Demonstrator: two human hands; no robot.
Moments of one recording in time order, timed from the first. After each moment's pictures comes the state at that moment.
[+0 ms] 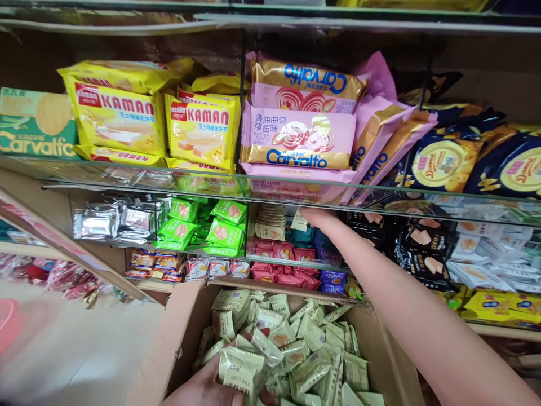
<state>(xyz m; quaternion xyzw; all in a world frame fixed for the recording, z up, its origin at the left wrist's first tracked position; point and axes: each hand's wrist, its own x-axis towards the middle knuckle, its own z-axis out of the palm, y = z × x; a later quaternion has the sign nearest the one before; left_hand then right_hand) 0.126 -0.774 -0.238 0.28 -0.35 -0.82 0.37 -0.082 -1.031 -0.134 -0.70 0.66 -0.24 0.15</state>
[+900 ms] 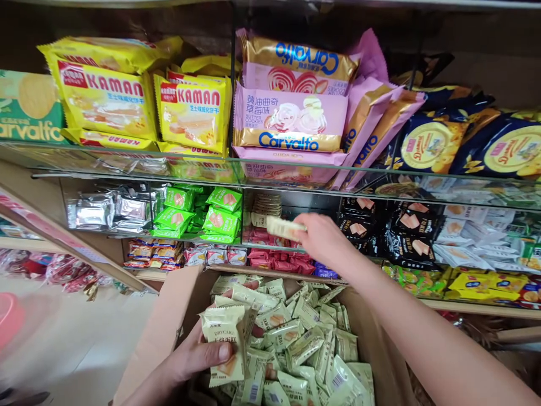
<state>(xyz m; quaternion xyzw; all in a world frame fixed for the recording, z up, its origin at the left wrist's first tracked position) 0.130 -0.785 -0.215 0.30 -0.41 -0.75 0.42 -0.085 -0.923 -0.117 -0.80 0.59 -0.14 0.07</state>
